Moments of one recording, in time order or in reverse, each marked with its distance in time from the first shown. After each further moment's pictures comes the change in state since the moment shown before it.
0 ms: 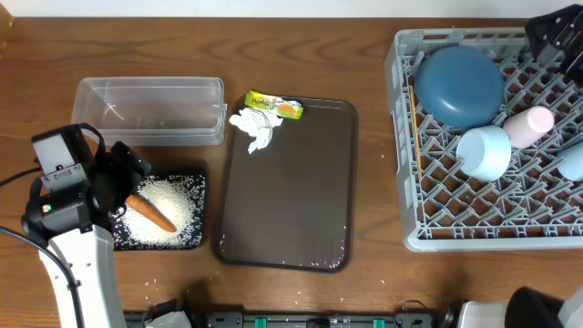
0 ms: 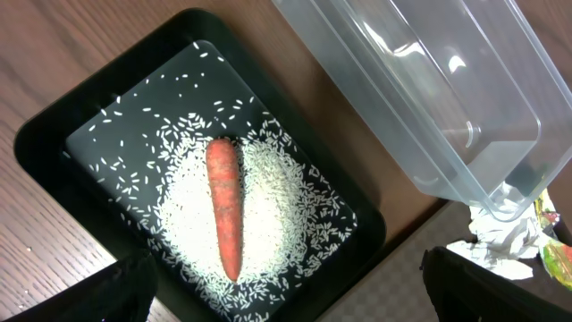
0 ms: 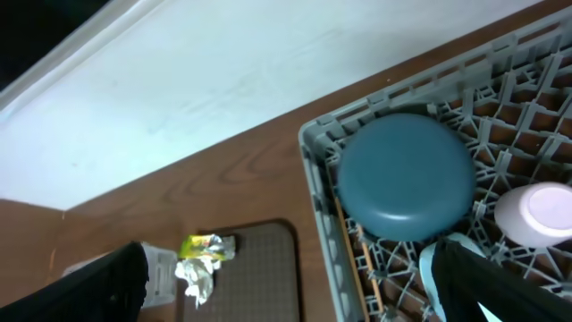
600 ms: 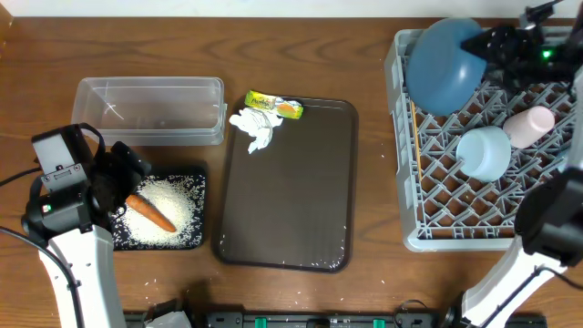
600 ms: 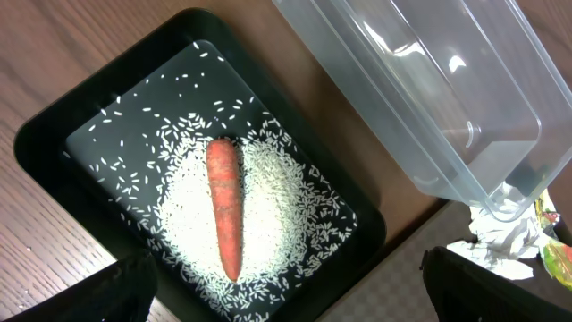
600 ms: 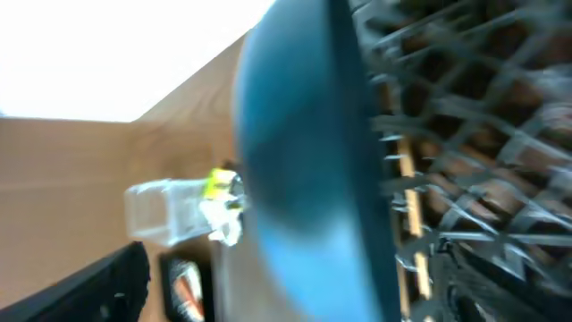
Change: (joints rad) left arm 0.000 0.000 0.000 0.000 0.000 0.000; right arm -0.036 0.485 -0.125 0.126 -0.362 -0.105
